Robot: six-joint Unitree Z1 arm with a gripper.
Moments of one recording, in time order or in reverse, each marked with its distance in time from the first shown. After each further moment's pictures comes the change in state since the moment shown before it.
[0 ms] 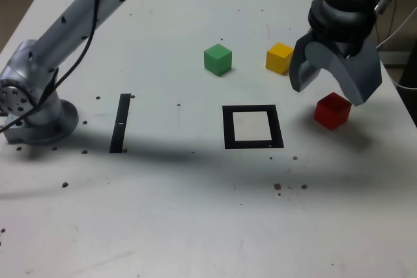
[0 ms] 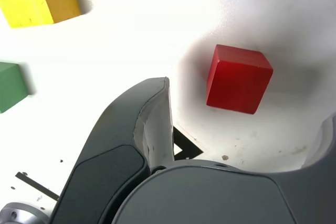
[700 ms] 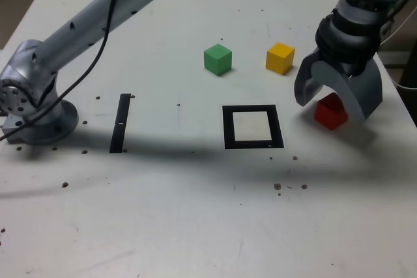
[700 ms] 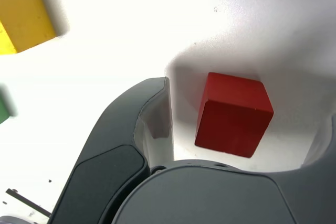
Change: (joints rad) arm 0.000 0.091 -0.053 -0.008 0.012 0.007
